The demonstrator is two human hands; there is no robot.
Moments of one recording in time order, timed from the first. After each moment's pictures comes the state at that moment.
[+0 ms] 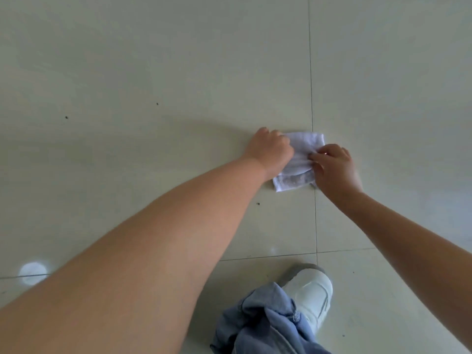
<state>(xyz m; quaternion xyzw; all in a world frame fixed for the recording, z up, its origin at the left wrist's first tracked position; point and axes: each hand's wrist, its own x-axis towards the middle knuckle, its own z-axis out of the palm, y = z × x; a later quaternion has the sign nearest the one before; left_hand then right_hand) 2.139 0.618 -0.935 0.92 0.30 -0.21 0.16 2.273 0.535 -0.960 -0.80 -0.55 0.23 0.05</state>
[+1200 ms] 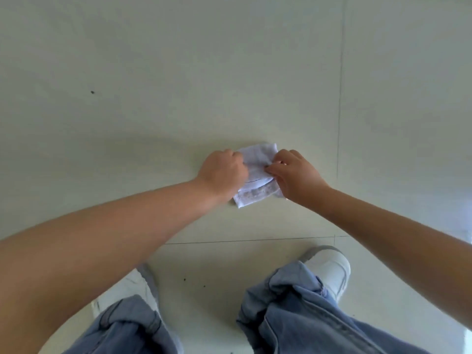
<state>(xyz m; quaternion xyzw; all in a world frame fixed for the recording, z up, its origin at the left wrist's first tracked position) 1.999 0.572 -0.959 0.95 0.30 -0.07 0.09 2.174 0.526 -0.959 -0.57 -0.78 0.25 -0.05</state>
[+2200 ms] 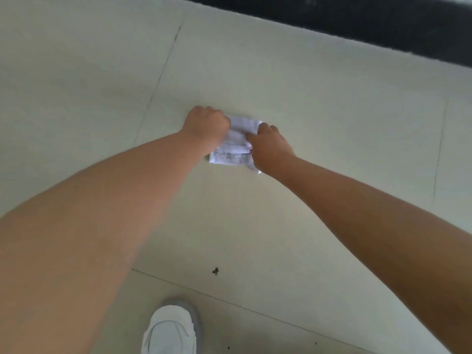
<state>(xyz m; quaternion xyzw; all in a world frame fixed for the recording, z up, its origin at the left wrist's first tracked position) 1.849 0.732 -0.916 0.78 0.56 -0.28 0.03 1.979 0.716 -0.931 -0.56 -0.79 0.23 -0.13</state>
